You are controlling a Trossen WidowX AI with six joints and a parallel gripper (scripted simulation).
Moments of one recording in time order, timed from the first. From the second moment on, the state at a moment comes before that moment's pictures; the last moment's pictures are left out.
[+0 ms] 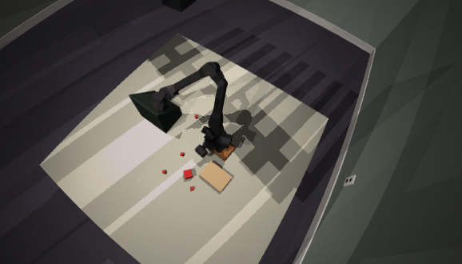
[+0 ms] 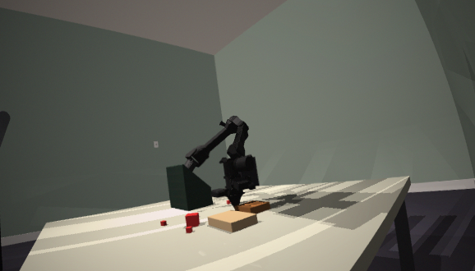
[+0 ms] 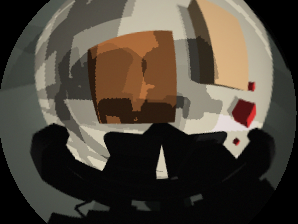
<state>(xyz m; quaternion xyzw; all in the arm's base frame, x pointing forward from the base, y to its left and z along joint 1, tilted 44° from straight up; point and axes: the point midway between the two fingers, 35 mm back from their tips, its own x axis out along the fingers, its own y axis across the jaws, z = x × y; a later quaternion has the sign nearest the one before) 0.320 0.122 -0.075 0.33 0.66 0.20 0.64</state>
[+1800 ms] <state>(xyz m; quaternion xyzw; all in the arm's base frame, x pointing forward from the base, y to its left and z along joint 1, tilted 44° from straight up) 0.304 0.108 -0.014 0.31 0.65 0.22 0.66</state>
